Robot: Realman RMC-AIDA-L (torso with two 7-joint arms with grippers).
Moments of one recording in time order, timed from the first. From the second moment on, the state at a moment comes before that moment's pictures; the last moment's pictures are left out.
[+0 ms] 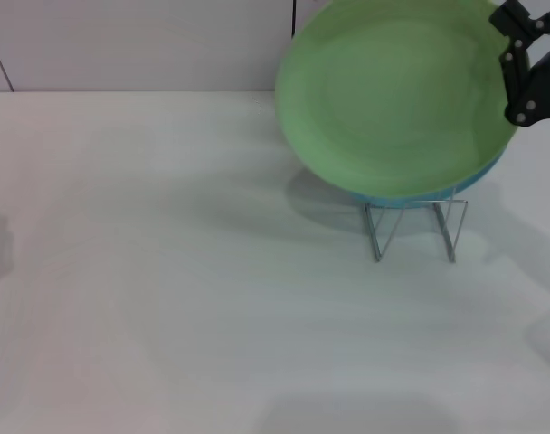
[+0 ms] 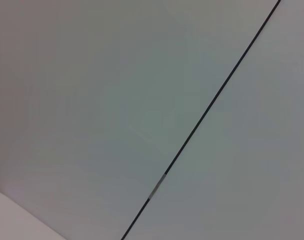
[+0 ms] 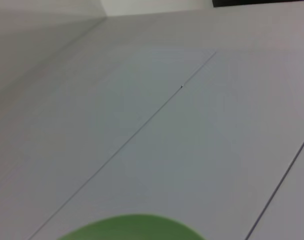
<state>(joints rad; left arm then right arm) -0.34 -2.07 -0.06 -0.08 -1.76 -1.38 2.40 0.58 1.92 1.06 0.07 -2.91 -1.76 -0.17</state>
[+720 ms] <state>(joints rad) -0.33 -2.07 -0.06 -0.14 -1.76 -1.39 2.40 0.61 1.89 1.03 0.00 -2.91 -1.75 -0.24</state>
